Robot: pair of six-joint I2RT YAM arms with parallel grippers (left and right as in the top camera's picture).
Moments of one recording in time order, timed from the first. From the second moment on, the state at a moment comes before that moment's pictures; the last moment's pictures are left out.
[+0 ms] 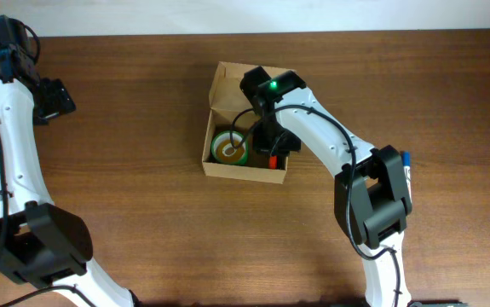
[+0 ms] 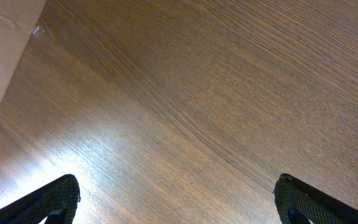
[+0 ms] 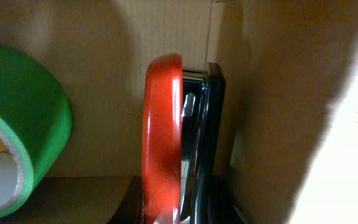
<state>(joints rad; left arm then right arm) 0.30 1.92 2.00 -1.32 -0.32 -0.20 0.51 2.21 1.88 -1.28 0.02 0.62</state>
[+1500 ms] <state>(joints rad) 0.30 1.92 2.00 -1.32 -0.32 -0.20 0.51 2.21 1.82 -1.20 0.02 0.63</state>
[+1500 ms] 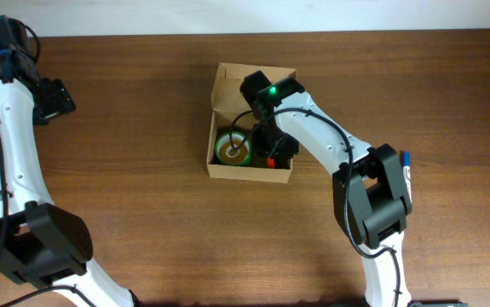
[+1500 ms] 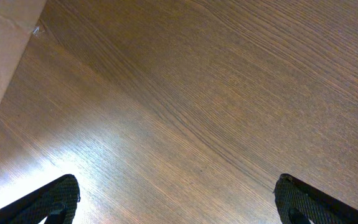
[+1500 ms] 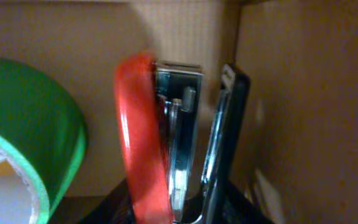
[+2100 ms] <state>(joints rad) 0.30 1.92 2.00 -1.32 -0.32 -0.20 0.51 2.21 1.87 -1.18 0.06 0.50</state>
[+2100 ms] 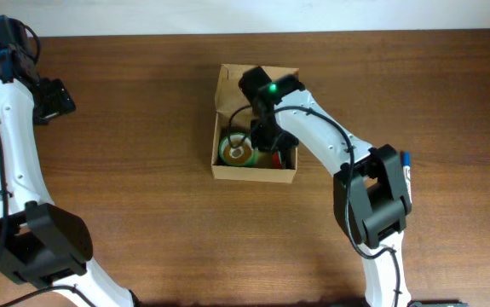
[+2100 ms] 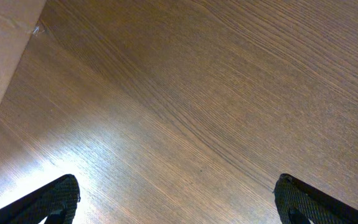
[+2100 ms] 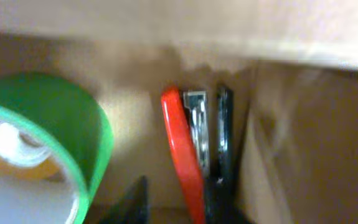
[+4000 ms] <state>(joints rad) 0.30 1.92 2.00 -1.32 -0.32 -0.20 -0.02 1.74 1.18 -1.10 -0.04 -0.03</state>
